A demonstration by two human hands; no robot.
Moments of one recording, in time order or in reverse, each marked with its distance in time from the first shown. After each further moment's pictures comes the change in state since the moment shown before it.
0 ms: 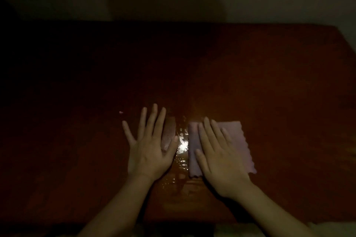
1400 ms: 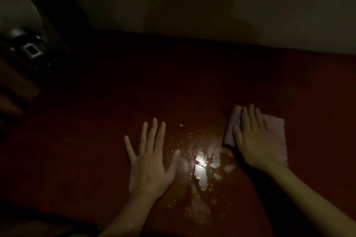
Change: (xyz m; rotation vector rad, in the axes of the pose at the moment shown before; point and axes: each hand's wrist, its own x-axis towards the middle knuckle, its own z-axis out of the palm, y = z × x) left_hand -0.023 -0.107 -0.031 0.021 0.121 -0.166; right_hand 0.103 -0.039 -0.030 -0.070 -0.058 0.172
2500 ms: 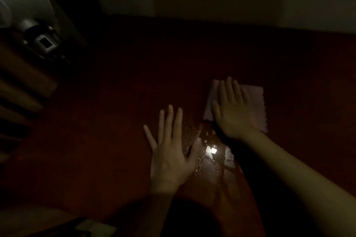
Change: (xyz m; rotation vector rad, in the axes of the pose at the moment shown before) left_hand 0.037 -0.014 -0.005 -0.179 0.011 -0.059; right_hand 0.086 -0.102 0.014 0.017 0.022 -0.172
